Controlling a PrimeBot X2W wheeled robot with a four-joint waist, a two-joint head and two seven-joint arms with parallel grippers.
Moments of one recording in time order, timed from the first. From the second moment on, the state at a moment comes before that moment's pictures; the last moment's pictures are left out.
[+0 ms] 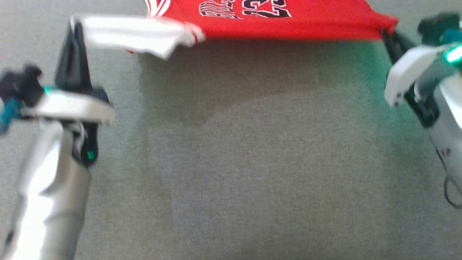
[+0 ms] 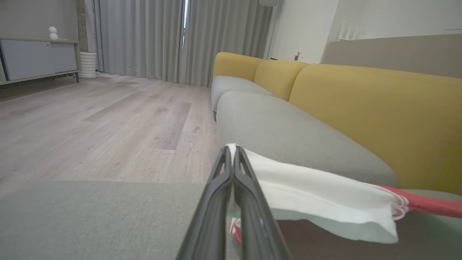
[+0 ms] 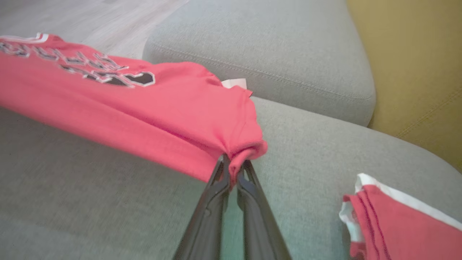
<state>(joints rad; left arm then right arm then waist) -0.70 0.24 -0.20 0.59 -0.49 -0.13 -0.25 -0.92 -0.40 0.58 0.90 0.45 0.12 0.01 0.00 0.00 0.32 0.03</state>
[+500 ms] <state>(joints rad) -0.25 0.30 -0.26 0.30 -0.53 -0.12 -0.24 -0.70 -0.63 0.86 0.62 0.80 0.12 0.17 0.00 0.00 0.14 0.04</state>
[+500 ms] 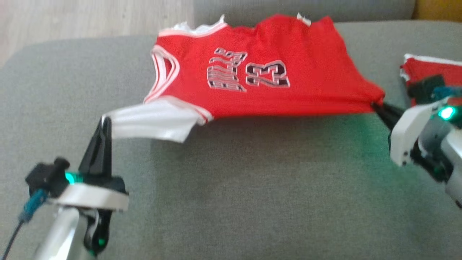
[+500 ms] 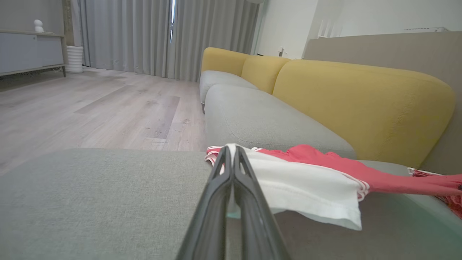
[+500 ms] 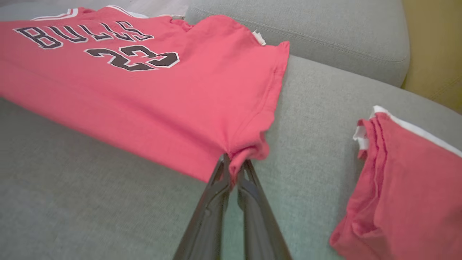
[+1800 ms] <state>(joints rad) -0.19 0.41 -0.34 0.11 -0.48 -0.06 0.01 -0.61 -0.71 0.86 0.47 0.88 0.12 0.35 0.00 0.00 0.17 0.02</state>
